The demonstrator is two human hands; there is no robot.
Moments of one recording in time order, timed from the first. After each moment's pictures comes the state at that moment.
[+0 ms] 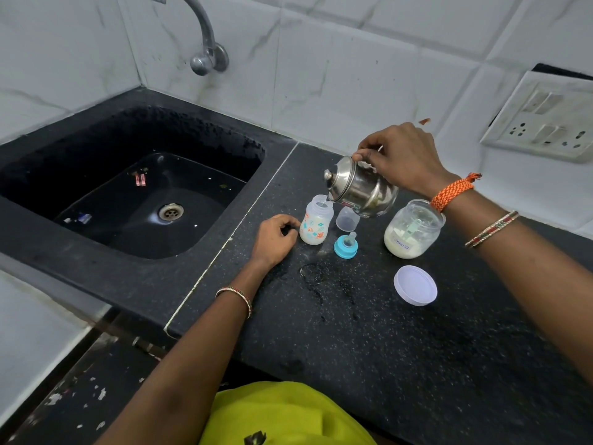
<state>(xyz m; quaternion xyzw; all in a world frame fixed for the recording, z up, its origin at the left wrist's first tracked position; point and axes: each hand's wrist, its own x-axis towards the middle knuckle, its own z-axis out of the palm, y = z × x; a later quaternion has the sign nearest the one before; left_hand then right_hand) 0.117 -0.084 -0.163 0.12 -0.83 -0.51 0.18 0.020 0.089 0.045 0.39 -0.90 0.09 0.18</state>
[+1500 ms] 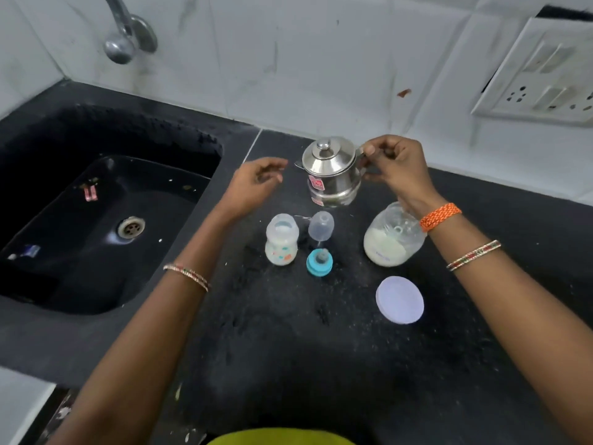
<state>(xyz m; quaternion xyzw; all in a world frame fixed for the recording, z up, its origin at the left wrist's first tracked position) 0.001 -0.114 -0.089 0.02 -0.82 -0.56 0.10 -0.062 0.133 -0.012 0.16 -0.78 0.60 -0.05</state>
